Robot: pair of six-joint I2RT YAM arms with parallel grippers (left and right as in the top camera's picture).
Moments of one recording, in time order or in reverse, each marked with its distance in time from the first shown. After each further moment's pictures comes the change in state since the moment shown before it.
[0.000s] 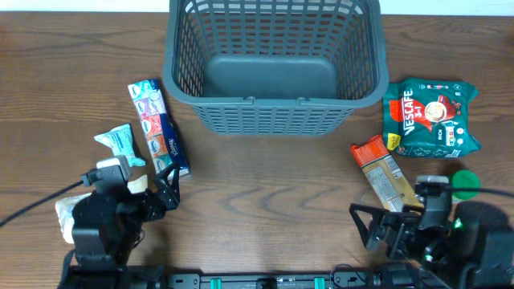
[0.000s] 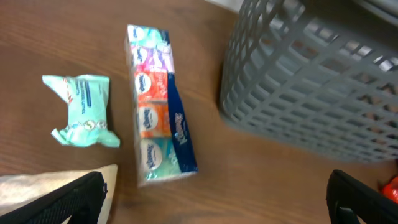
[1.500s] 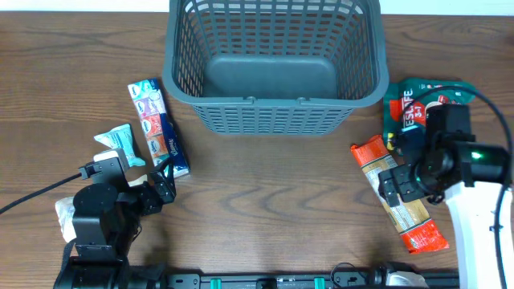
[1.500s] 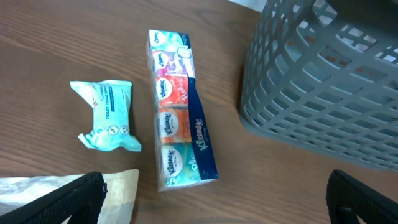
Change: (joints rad) left arm 0.000 0.048 0.015 0.015 -0.079 0.024; right arm -0.155 0.565 -0.063 0.130 0.381 -0.663
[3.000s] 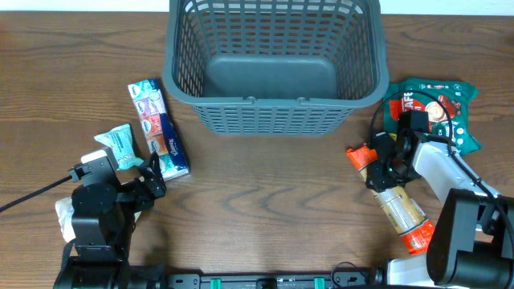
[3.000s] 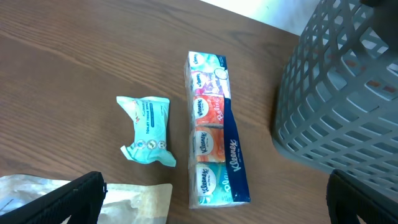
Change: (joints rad) left arm 0.000 0.000 0.000 0.025 -0.157 0.000; right arm -0.070 0.450 -0.297 0.621 -0.090 -0.103
